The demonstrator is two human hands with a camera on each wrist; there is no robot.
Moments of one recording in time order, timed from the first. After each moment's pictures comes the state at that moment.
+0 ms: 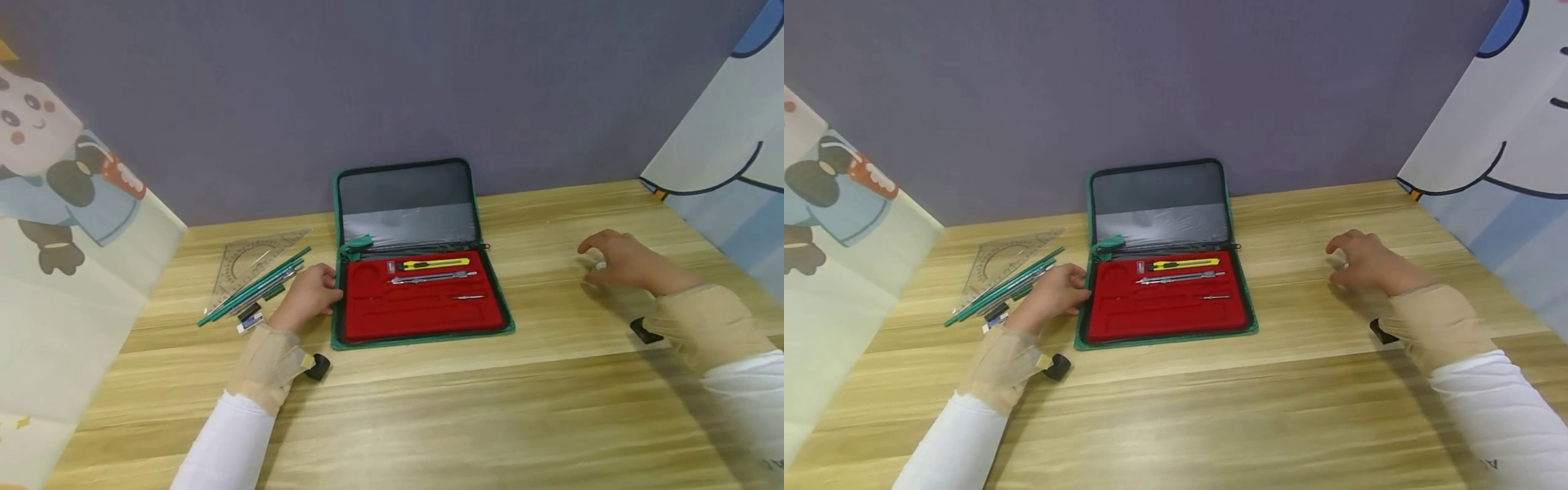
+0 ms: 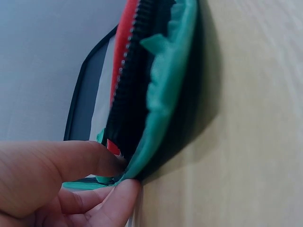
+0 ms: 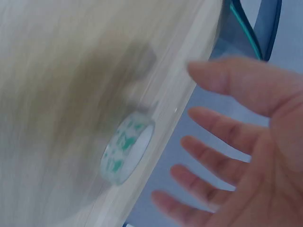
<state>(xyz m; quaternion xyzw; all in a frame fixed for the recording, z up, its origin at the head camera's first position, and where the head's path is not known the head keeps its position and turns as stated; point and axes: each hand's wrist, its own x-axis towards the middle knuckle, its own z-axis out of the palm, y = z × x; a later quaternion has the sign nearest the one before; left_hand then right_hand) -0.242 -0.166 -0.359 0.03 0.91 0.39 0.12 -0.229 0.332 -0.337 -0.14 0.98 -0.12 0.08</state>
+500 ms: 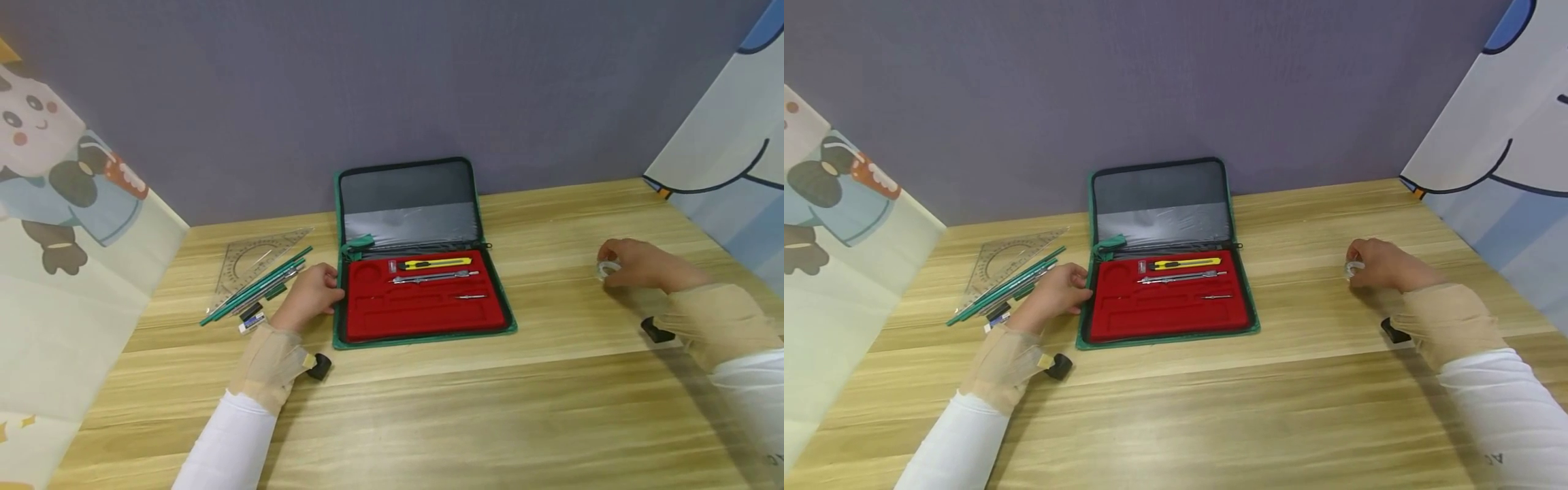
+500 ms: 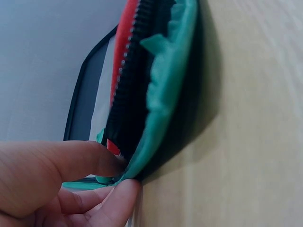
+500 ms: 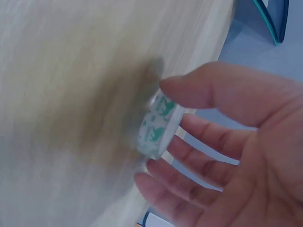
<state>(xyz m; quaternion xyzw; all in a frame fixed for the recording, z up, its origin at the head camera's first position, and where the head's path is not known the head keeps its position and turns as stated) -0.242 -0.165 -0.357 0.03 0.92 0.38 0.12 -0.231 0.357 -0.344 -0.12 0.98 -0.14 0.11</state>
